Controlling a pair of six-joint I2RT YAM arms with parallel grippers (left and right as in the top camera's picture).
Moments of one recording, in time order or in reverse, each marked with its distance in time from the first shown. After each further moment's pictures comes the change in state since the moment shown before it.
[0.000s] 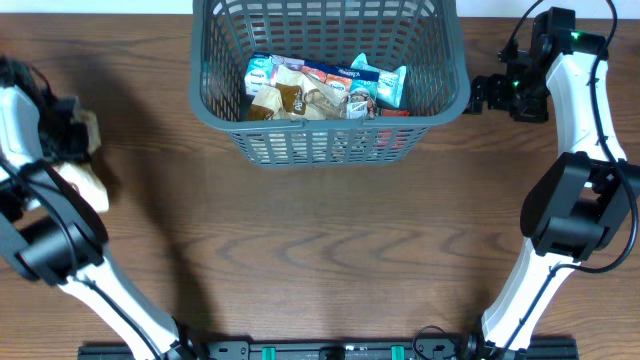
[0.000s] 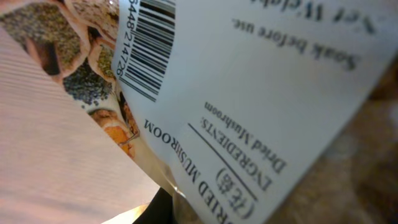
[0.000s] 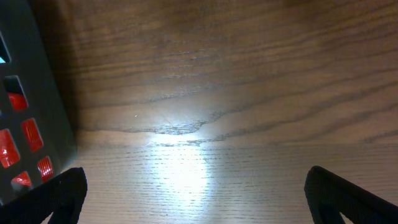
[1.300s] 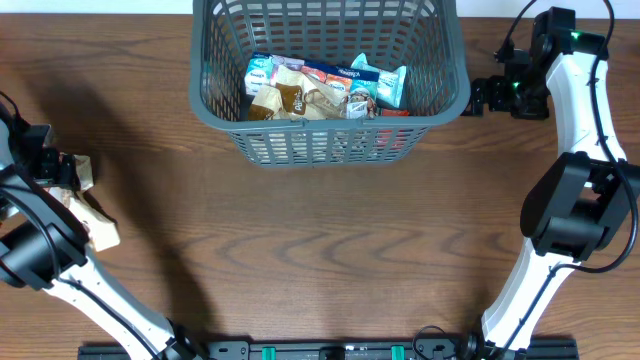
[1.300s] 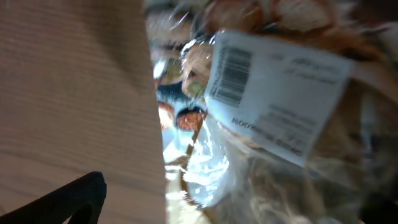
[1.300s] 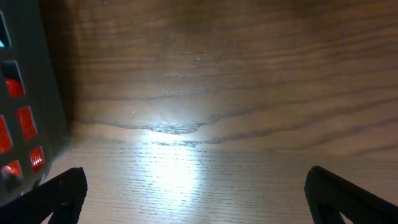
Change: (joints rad) left arm 0.137 0.079 0.010 -0.025 -0.120 0.126; right arm 0.000 0.000 0.000 0.002 -0.001 -0.080
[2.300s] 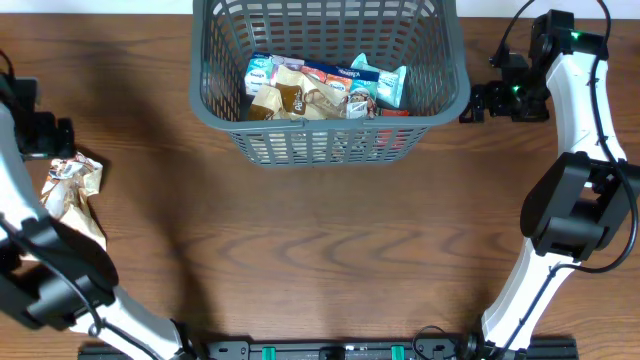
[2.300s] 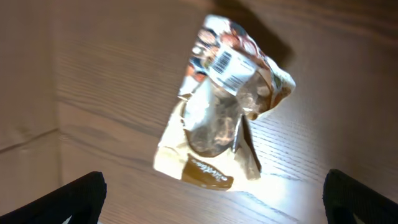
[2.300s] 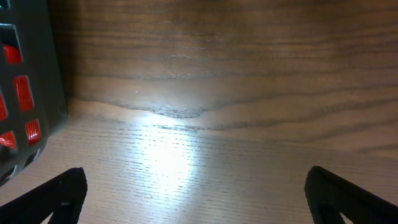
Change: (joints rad) left arm -0.130 -0.321 0.000 -0.130 -0.012 -0.147; right arm 0.000 0.000 0.000 -0.047 -0.007 -0.093
